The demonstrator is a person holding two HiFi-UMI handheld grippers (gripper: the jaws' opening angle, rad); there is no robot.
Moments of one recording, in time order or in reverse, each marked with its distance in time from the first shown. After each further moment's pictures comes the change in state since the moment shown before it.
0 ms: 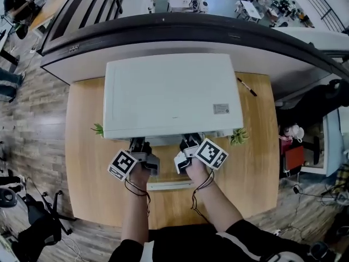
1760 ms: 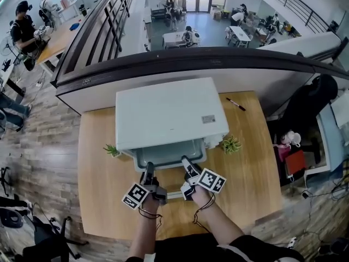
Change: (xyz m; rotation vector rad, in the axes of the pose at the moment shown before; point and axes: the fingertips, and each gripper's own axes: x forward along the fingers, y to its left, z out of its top) left arm -0.087 0.007 -0.037 0.075 0.047 0.047; right arm -0.081 -0.009 -0.049 -0.014 0.017 -0.026
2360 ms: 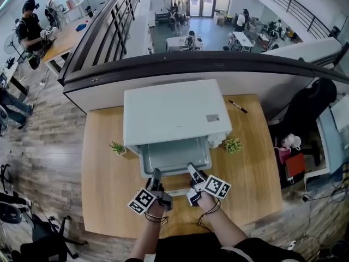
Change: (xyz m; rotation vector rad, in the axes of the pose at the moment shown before) left arm -0.038 0.005 -0.022 0.014 0.033 0.018; right arm -0.036 -0.005 -0.024 -0.017 0.027 -0.013
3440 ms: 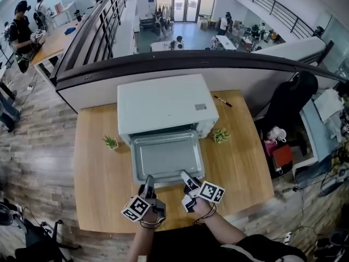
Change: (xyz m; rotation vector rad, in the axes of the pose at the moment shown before) left arm -0.076 0.002 -0.019 0.079 0.048 -0.050; right arm -0.066 0.010 -0.057 0.007 -0.010 -0.002
